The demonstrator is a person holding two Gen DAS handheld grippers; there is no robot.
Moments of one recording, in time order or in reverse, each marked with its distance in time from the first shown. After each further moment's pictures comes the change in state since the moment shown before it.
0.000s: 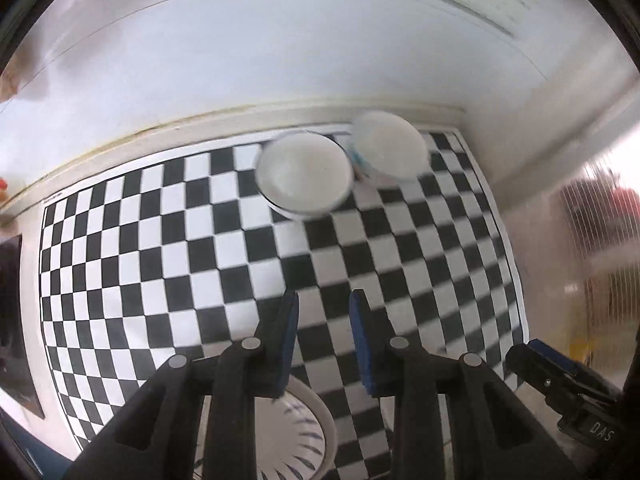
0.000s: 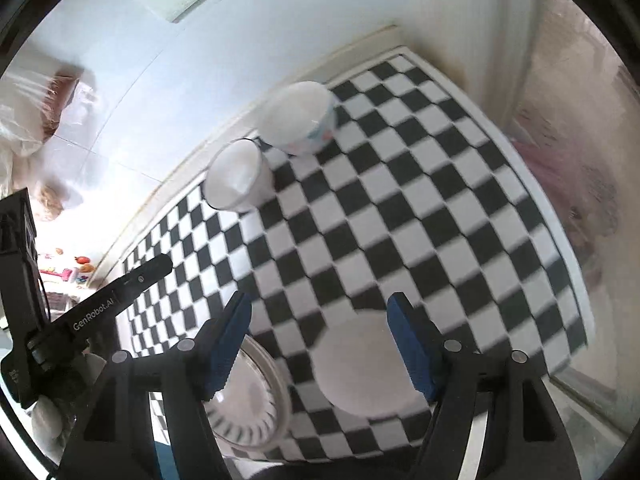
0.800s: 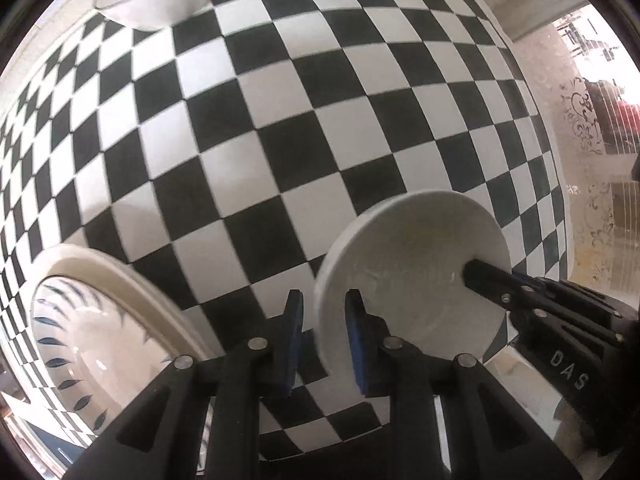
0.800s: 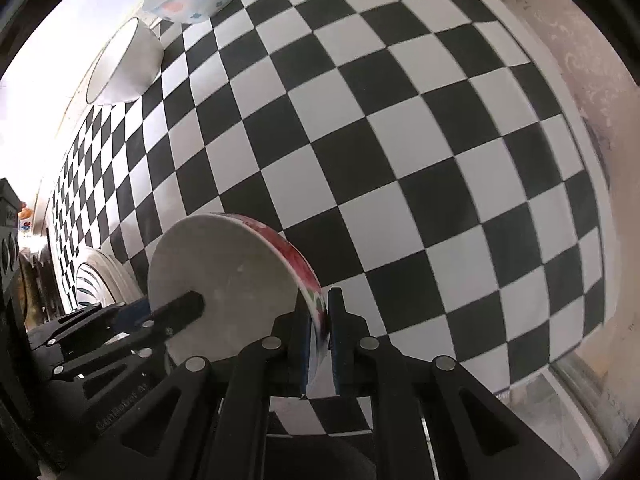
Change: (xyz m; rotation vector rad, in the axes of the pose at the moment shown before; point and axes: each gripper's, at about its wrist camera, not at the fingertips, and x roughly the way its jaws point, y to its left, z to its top) left arm 0.155 -0.099 -0.124 0.159 0.404 0.006; right arm 0.115 -0.090 -0.061 -0.001 0.294 -0.139
